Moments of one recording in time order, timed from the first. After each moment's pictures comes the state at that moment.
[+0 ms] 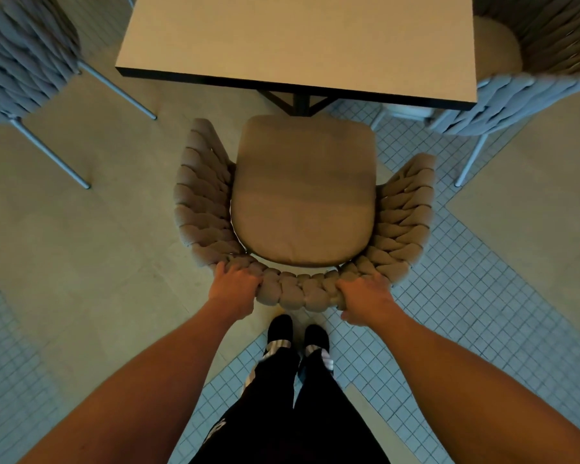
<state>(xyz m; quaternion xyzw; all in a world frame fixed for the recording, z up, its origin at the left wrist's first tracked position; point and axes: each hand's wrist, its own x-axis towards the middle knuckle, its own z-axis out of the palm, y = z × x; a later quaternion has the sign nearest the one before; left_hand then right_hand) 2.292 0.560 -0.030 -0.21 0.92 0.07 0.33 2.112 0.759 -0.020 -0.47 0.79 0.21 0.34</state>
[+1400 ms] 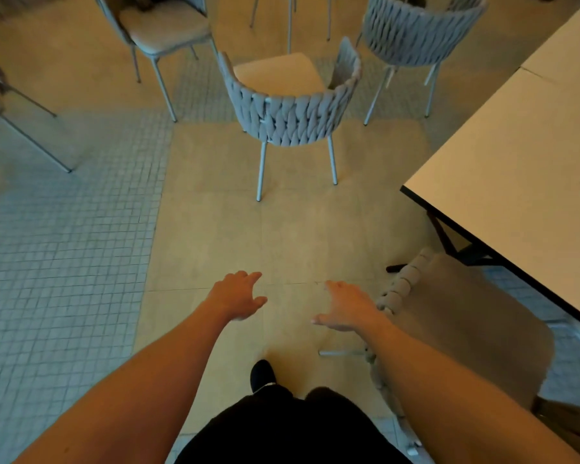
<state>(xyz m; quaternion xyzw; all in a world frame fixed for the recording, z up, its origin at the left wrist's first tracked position) 2.599 0.294 0.072 -0.57 0.75 0.27 0.21 2.346 0.344 0.067 -0.64 0.66 0.17 0.35</state>
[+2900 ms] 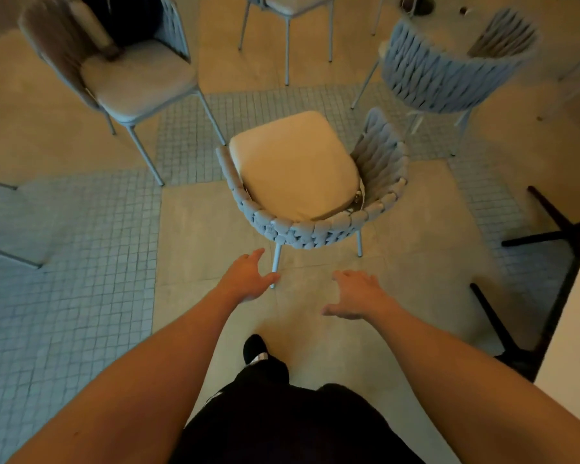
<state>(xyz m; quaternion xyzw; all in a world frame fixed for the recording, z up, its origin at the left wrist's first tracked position) 2.602 -0.305 0.072 -0.62 0.67 0.40 0.07 2.357 -0.235 0.070 -0.63 0.67 0.20 0.32</state>
